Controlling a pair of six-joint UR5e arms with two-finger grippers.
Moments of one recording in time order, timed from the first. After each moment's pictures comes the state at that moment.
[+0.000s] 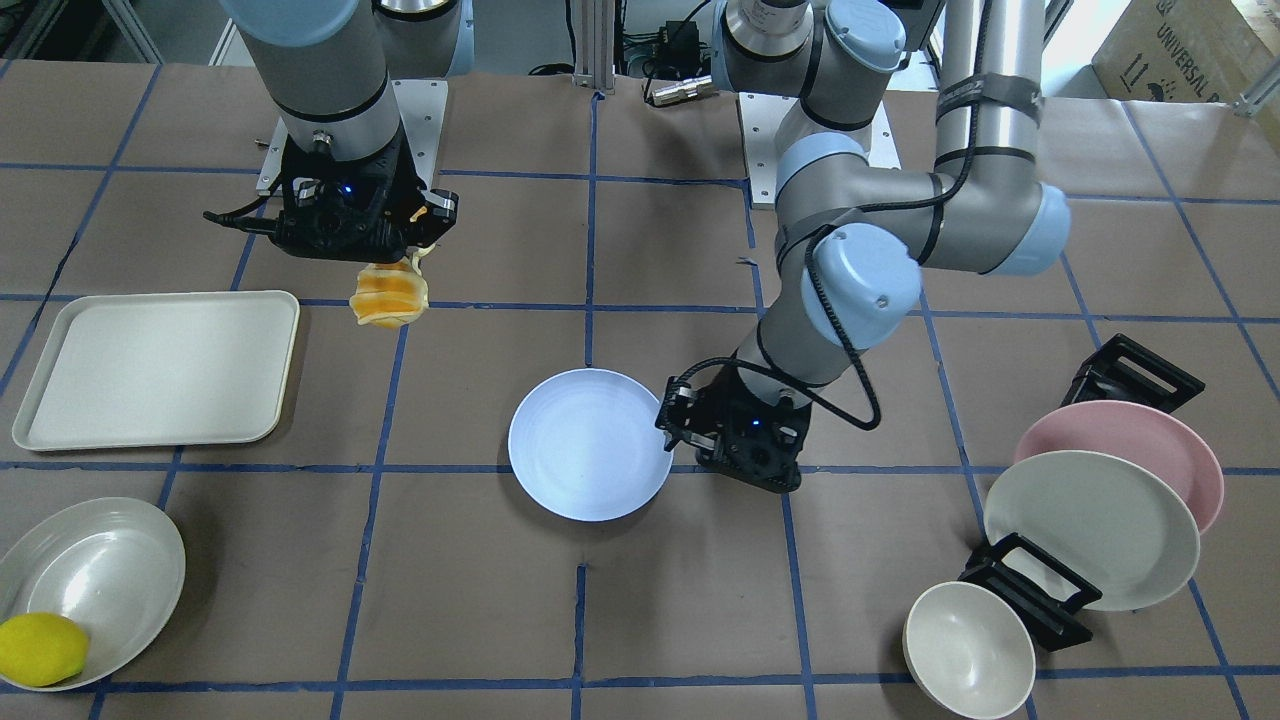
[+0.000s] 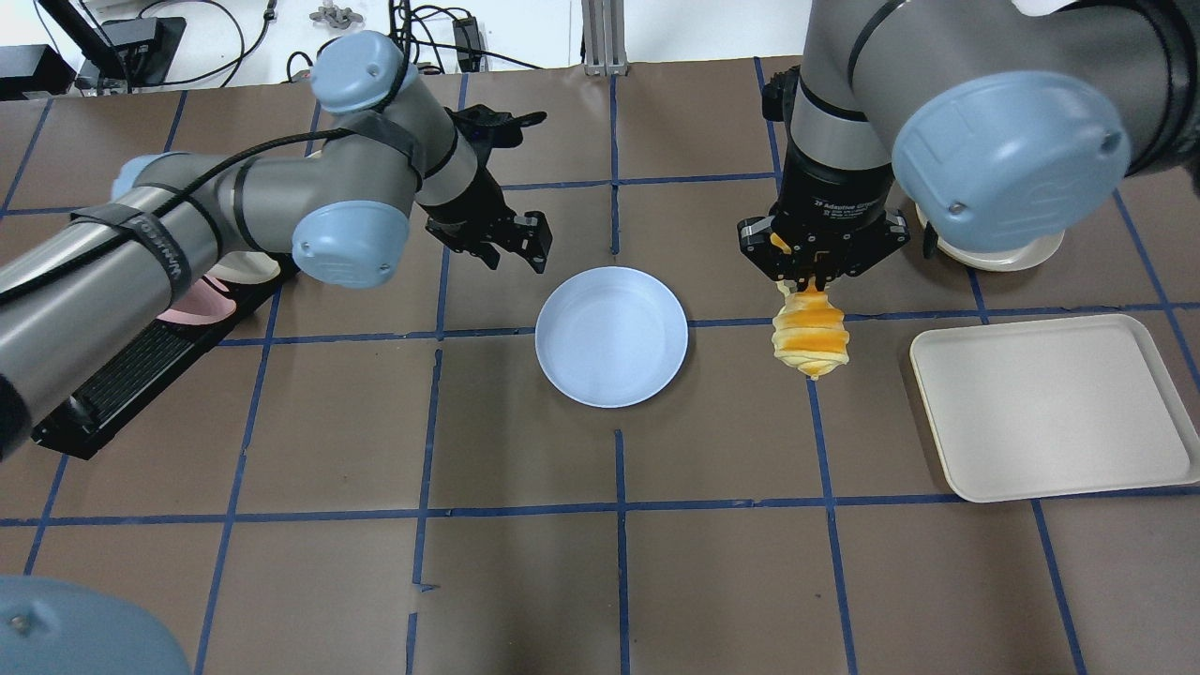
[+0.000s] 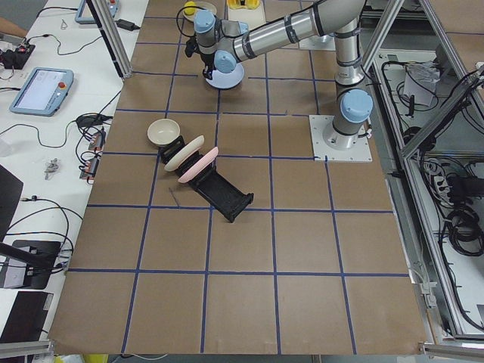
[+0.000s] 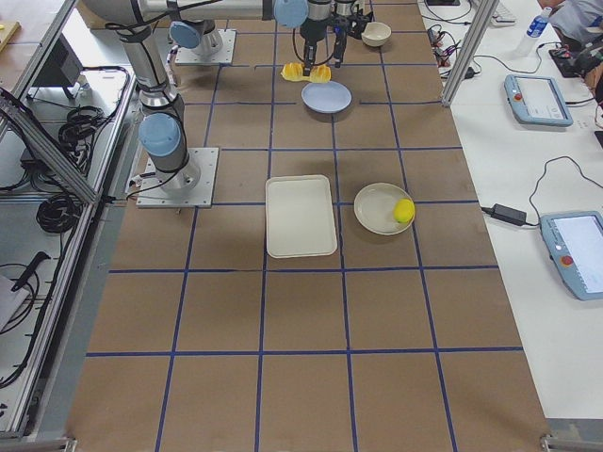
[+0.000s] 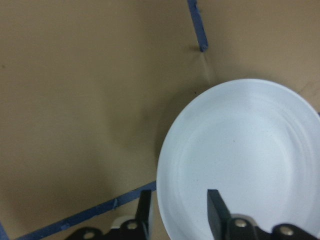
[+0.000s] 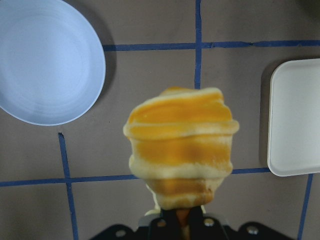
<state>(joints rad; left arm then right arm) -1.65 -1.90 -1.70 -1.07 1.33 0.16 1.74 -1.52 1.62 -1.54 -1.60 0.18</state>
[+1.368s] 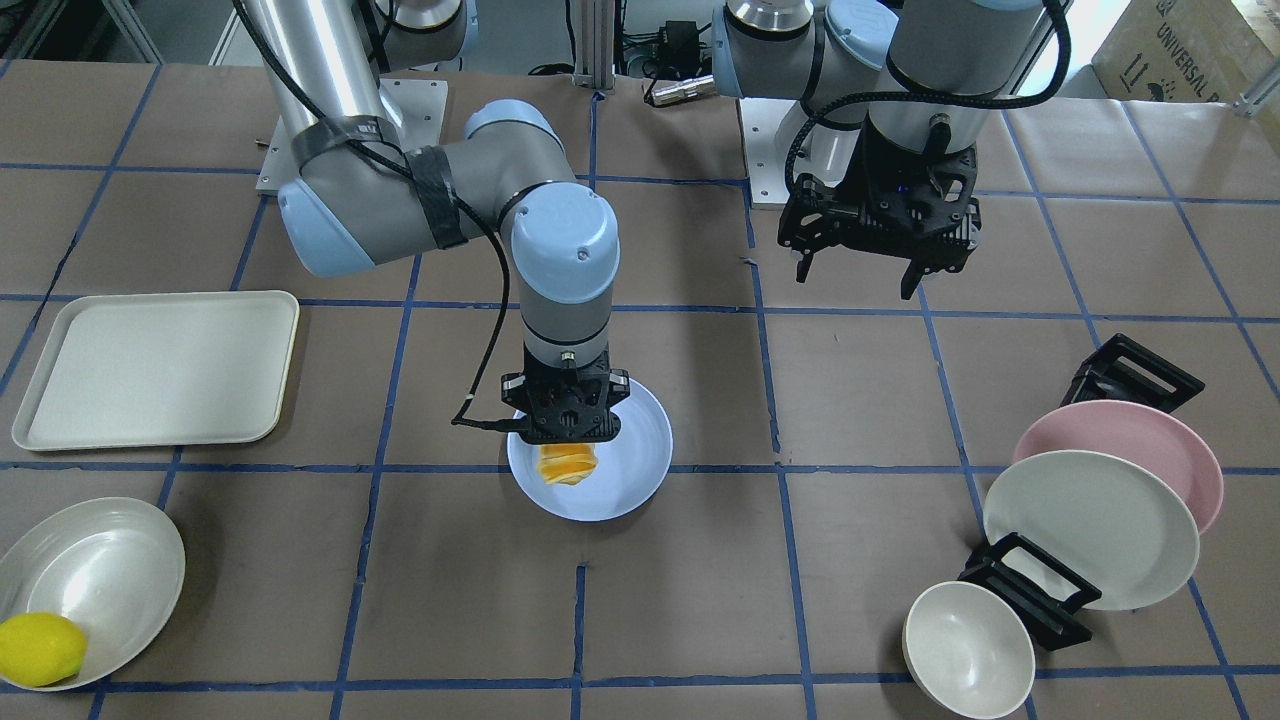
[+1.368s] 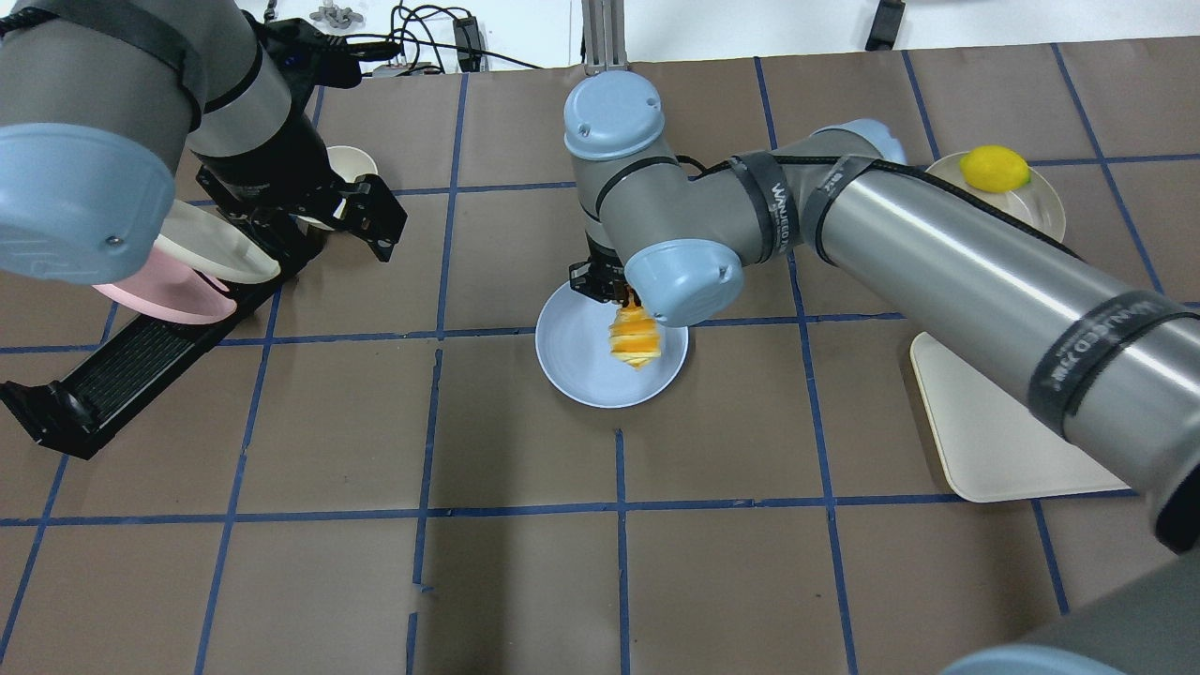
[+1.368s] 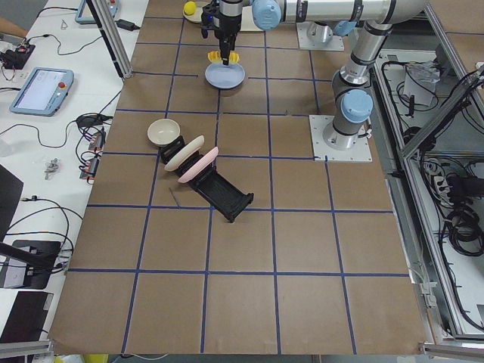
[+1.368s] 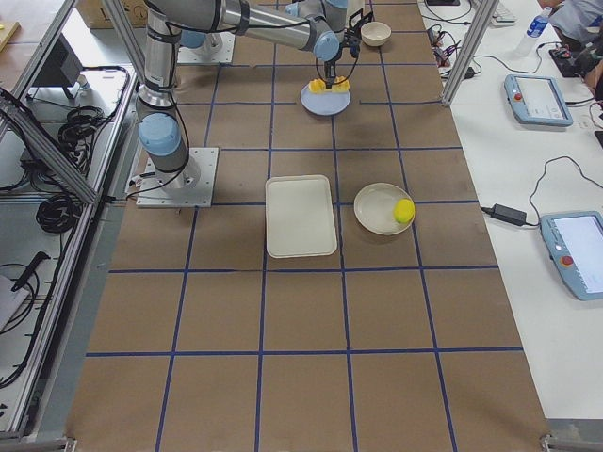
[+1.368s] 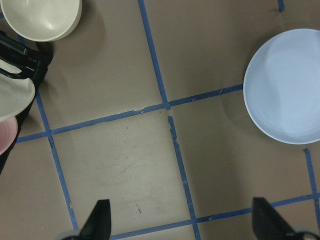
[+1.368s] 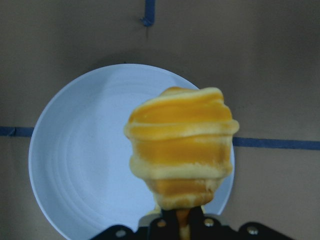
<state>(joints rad) -1.60 -1.56 -1.65 -1.44 1.61 0.19 1.97 -1.11 1.61 -2.07 -1.61 0.33</state>
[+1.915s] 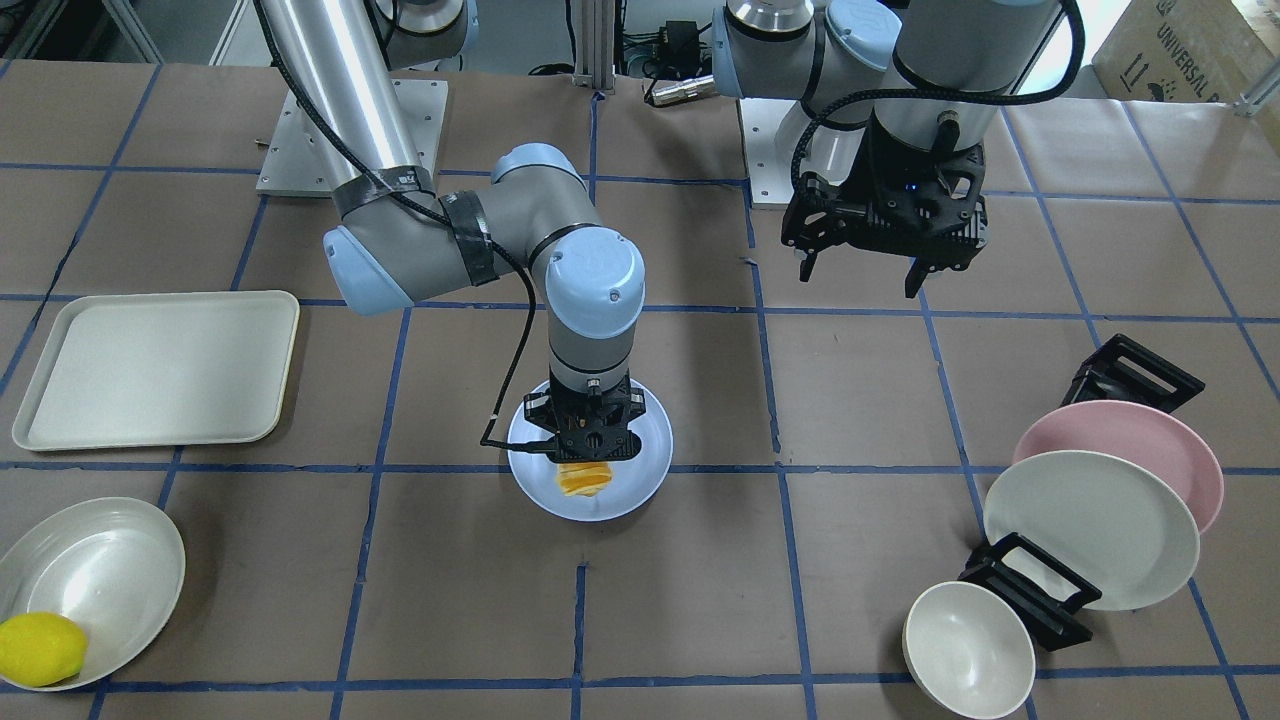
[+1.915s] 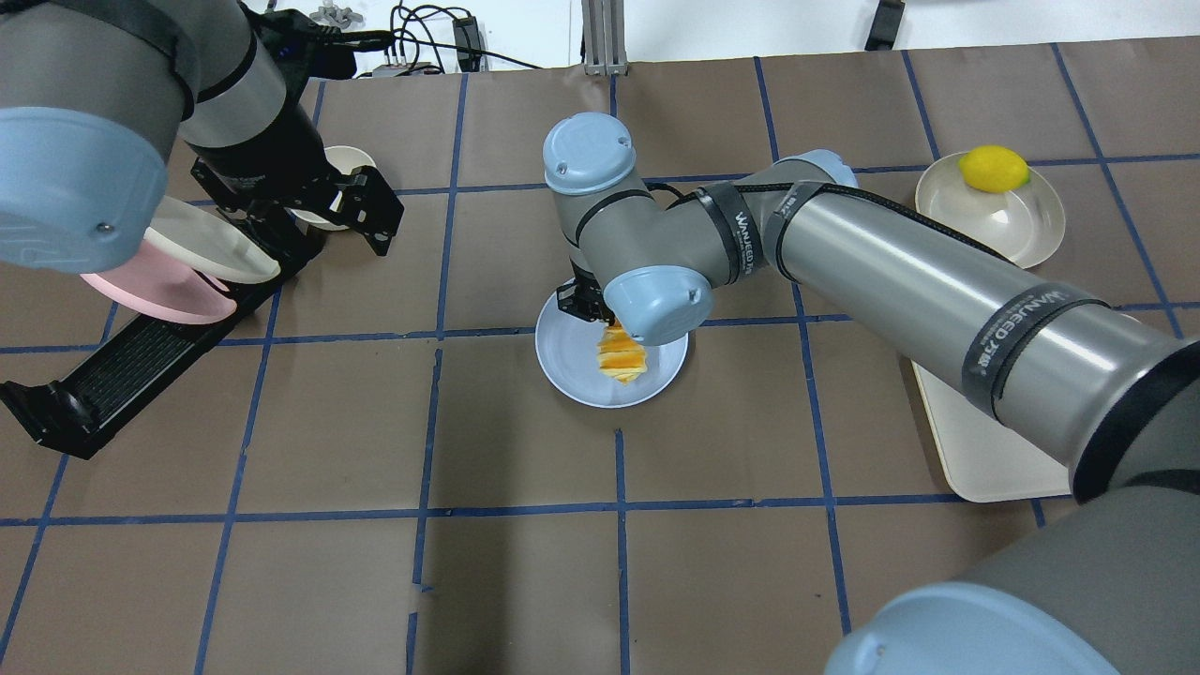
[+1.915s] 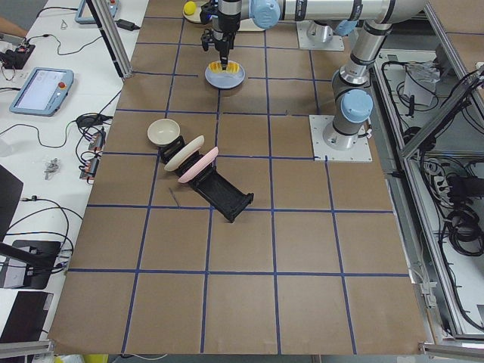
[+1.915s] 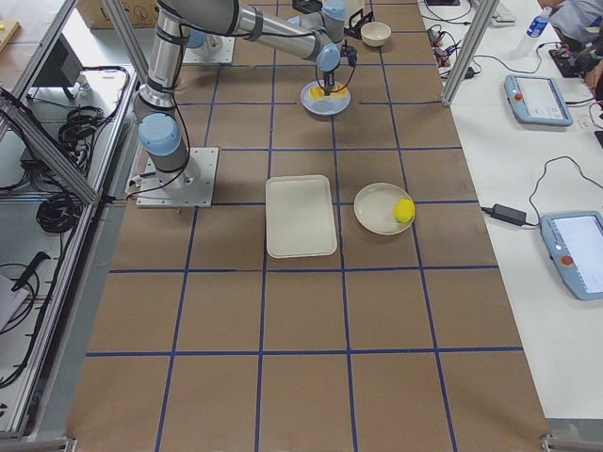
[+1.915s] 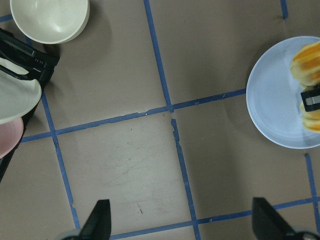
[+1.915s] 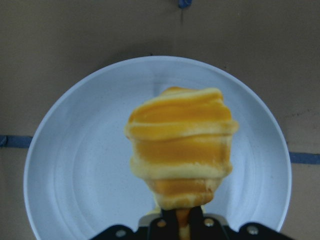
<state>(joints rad) -1.60 -1.56 -1.64 -1.46 1.61 0.18 1.99 -1.05 1.61 -2.11 -1.61 0.33</state>
